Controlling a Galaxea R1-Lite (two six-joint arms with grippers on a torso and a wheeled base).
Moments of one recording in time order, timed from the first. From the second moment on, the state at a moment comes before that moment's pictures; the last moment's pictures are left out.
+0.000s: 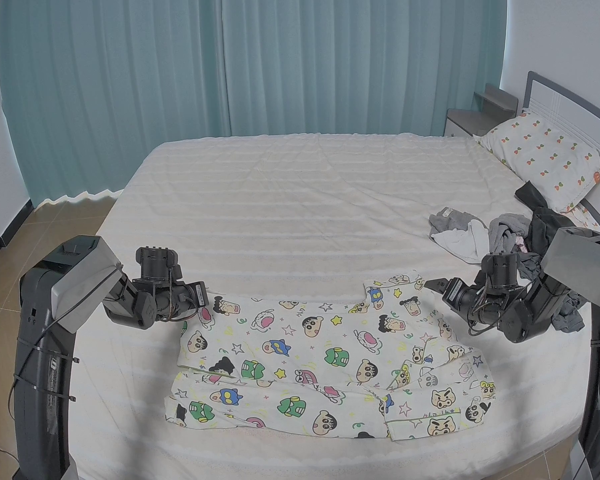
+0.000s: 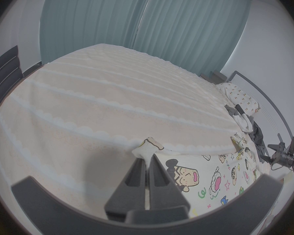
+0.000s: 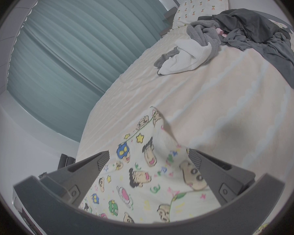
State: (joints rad) left arm -0.08 2.58 -1.37 -0.59 -0.16 -0.29; right arm 0.09 2.40 -0.98 -0.86 0.16 0.71
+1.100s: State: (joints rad) left arm -0.13 2.52 -1.30 -0.60 -0.09 -0.31; right arm 0.13 2.70 -1.43 -0.70 0.17 0.64
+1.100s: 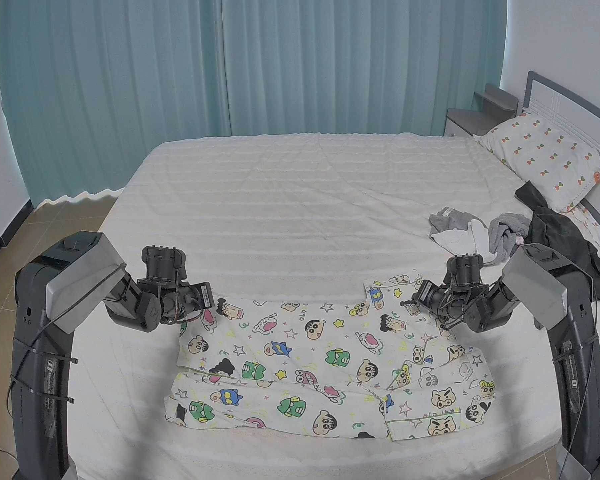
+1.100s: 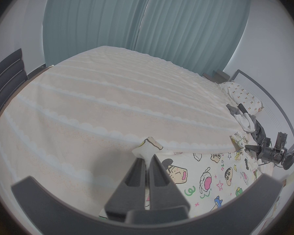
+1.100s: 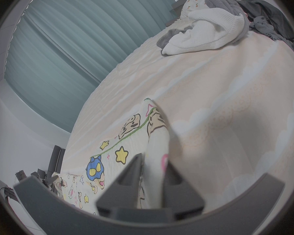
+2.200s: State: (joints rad) left arm -0.11 2.45 -1.25 -0.64 -0.05 -0.35; right arm 0.04 2.55 -1.07 -1.17 0.38 0.65
